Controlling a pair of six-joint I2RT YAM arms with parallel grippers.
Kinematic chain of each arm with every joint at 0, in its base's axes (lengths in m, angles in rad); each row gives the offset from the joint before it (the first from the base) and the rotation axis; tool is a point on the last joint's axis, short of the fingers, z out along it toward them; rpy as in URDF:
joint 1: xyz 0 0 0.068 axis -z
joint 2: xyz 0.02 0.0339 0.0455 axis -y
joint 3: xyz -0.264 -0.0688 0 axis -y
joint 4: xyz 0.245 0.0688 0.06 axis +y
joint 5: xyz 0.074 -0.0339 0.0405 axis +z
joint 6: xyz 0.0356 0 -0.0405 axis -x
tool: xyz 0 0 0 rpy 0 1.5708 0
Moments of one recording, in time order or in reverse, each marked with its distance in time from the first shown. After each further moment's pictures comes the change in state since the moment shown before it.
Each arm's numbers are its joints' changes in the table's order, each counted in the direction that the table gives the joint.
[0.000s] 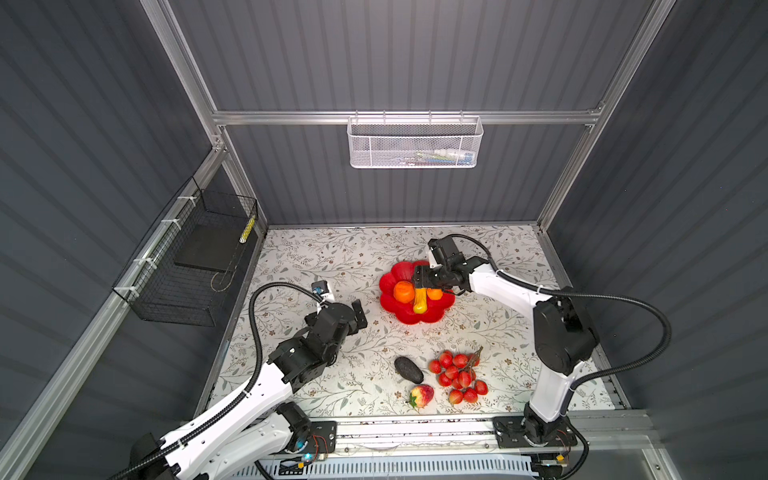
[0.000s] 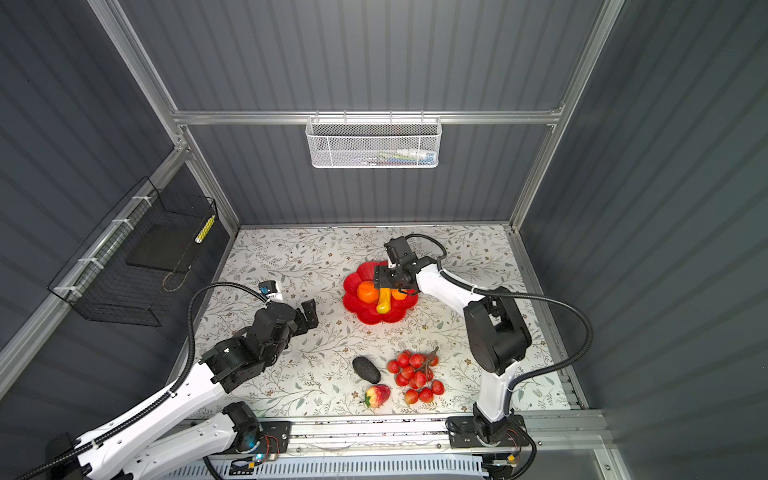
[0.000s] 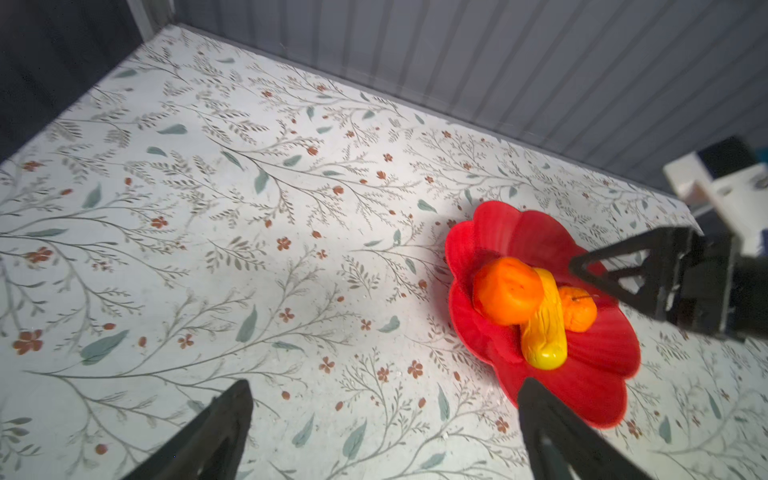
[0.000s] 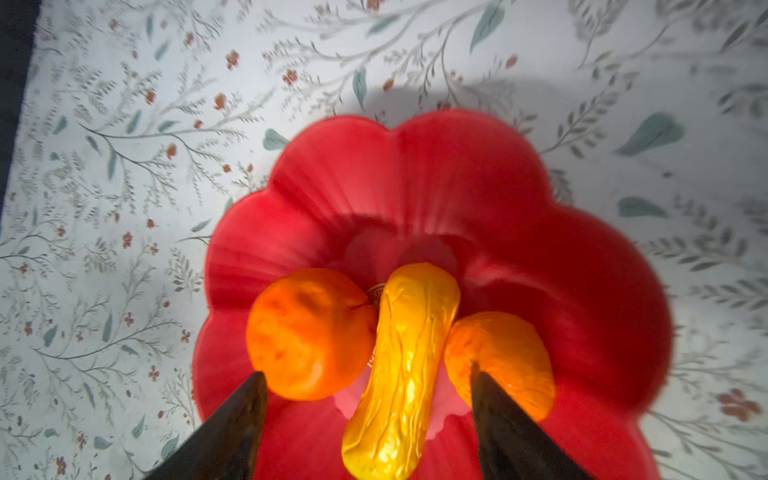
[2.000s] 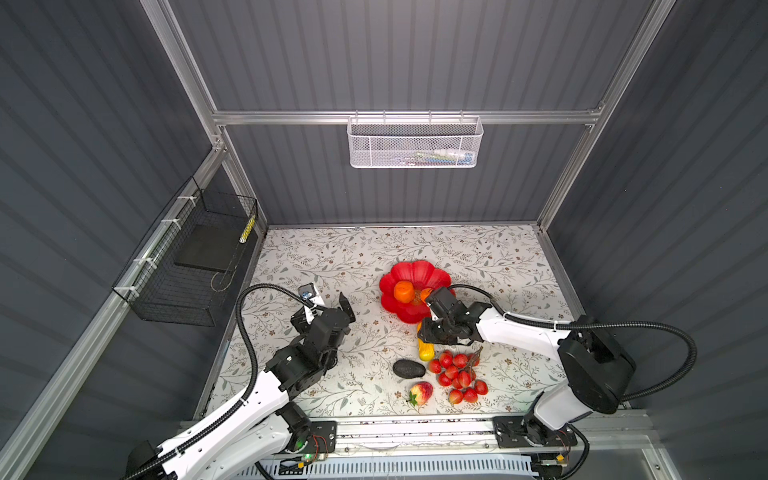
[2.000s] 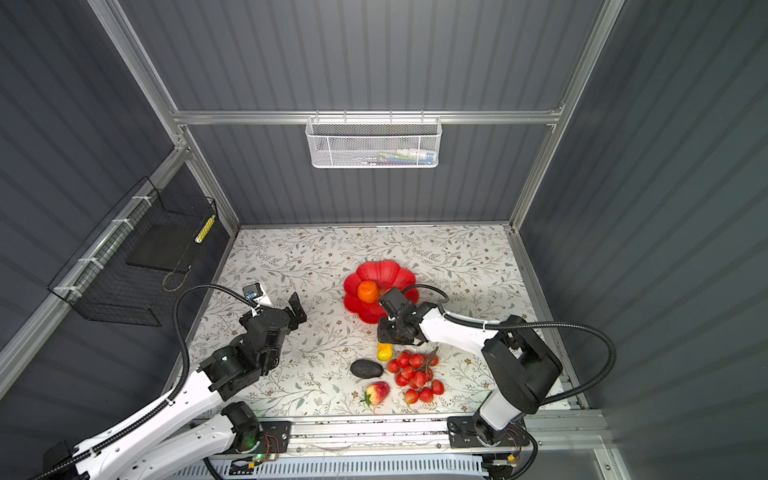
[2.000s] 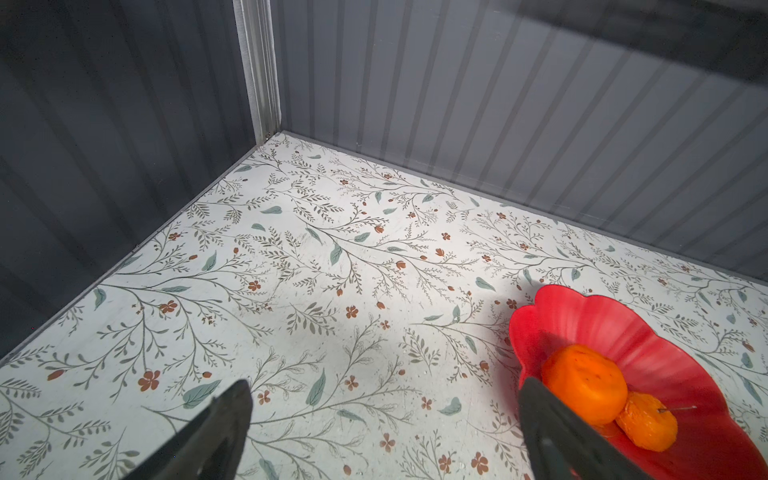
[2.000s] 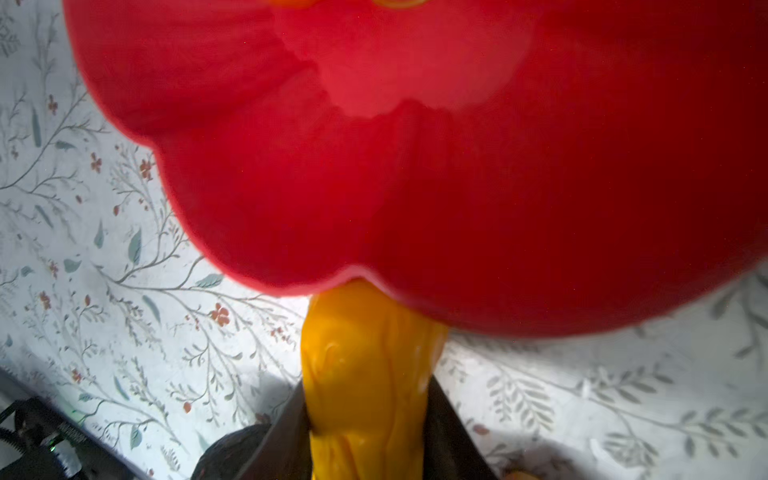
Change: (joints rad) left arm 0.000 0.091 -0.092 -0.129 0.341 -0.097; right arm -0.249 0.222 -0.465 -0.012 0.054 -0.270
